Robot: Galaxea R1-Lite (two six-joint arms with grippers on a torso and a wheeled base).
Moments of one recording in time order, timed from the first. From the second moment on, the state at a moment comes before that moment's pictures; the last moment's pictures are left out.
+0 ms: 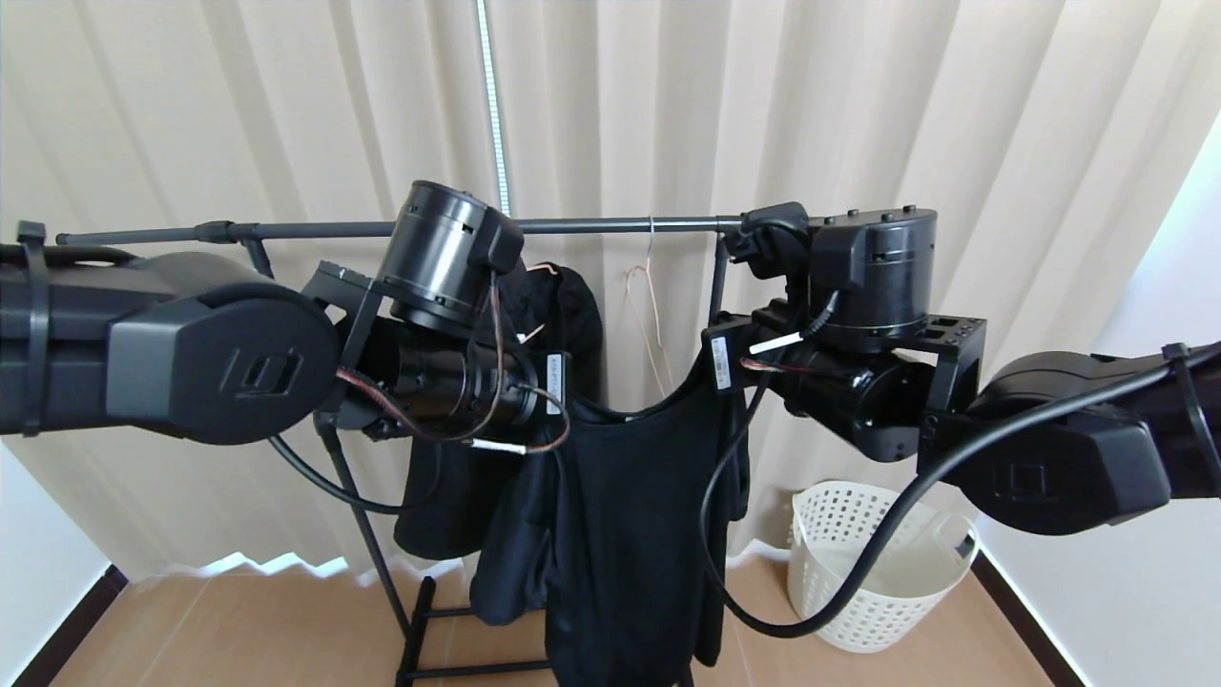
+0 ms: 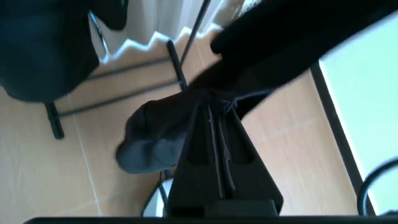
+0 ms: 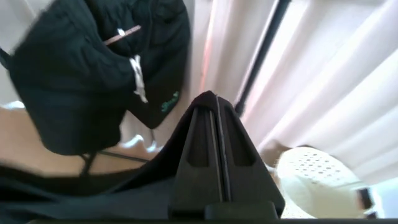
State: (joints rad) left arm -0.62 1.81 -1.35 0.20 0.14 -0.37; right arm 0.69 1.87 -1.18 -0.42 -0.50 0.03
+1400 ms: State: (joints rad) left arm -0.61 1.86 -1.67 0.21 0.16 -0.30; right arm 0.65 1.82 -0.91 -0.43 -0.03 -0.28
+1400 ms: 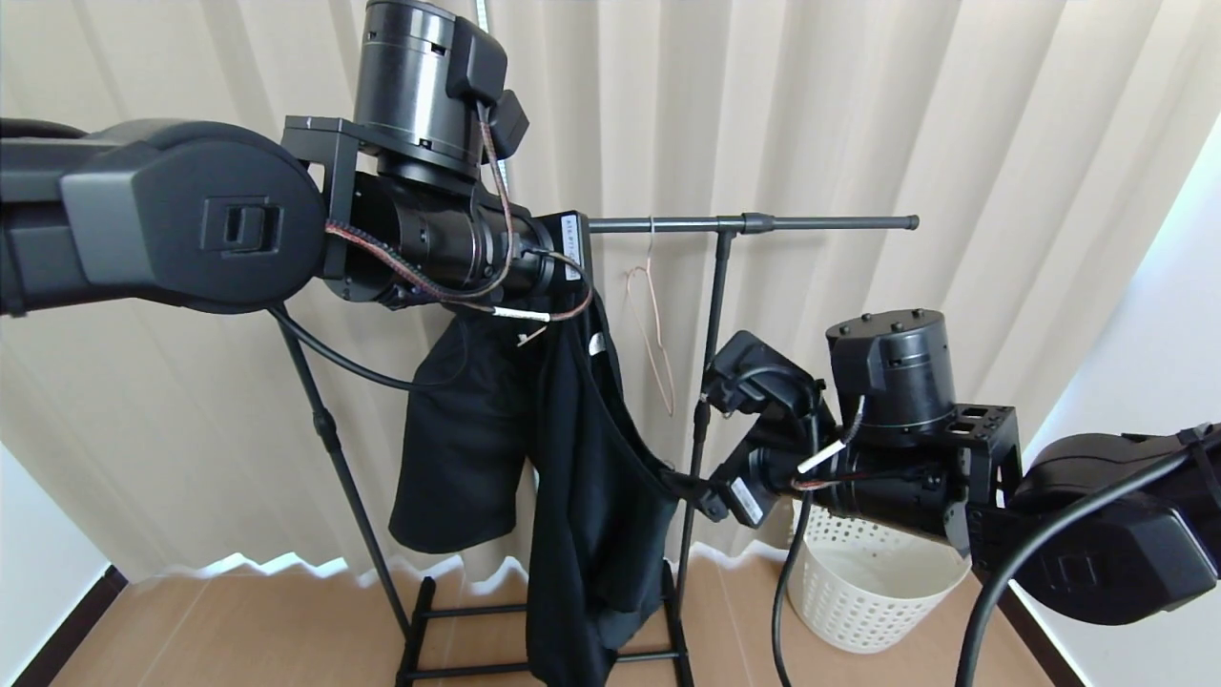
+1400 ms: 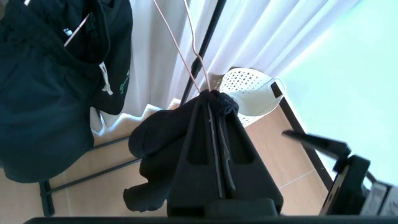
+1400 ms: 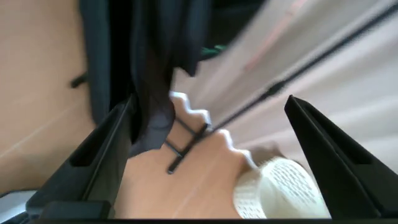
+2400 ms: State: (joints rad) left arm -0.69 1.81 -1.58 0.21 0.16 -0.29; right arm 0.70 1.81 -0.91 -0.74 0.07 0.01
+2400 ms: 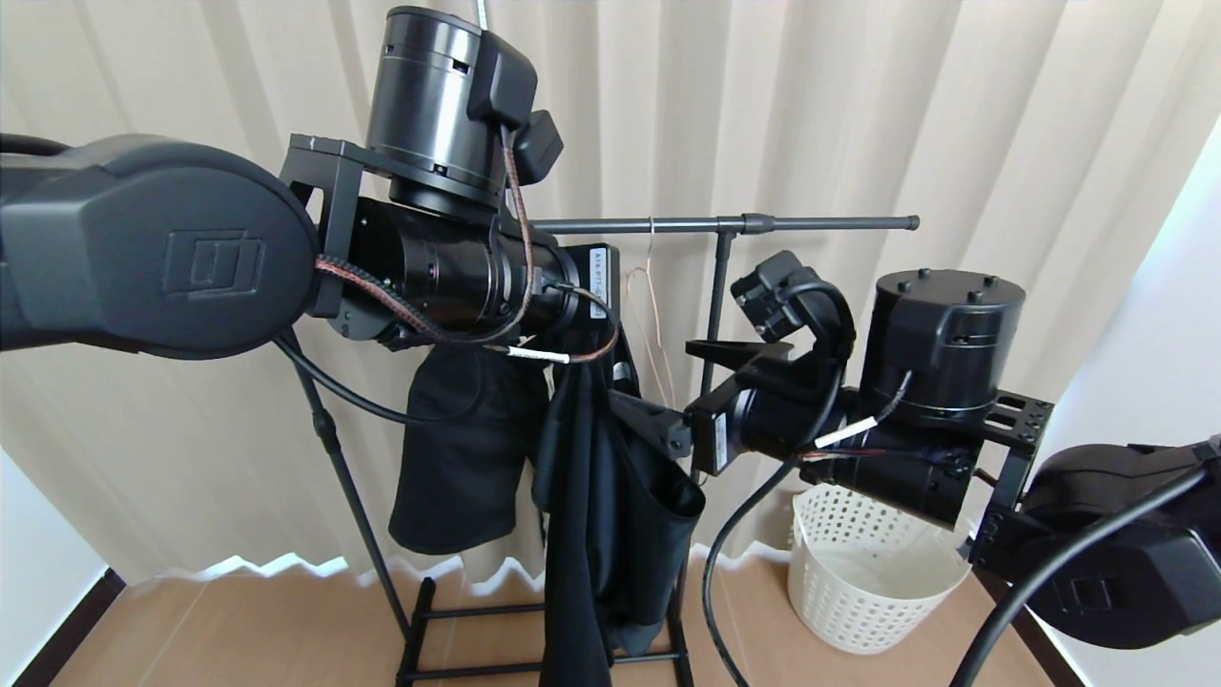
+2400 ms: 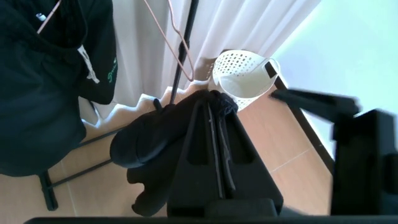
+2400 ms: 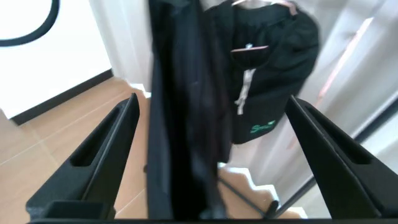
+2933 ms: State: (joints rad) left arm -0.71 1.76 -1.54 0.21 0.16 -0.28; right arm 0.65 1.91 -0.96 -0.73 0.01 -0.01
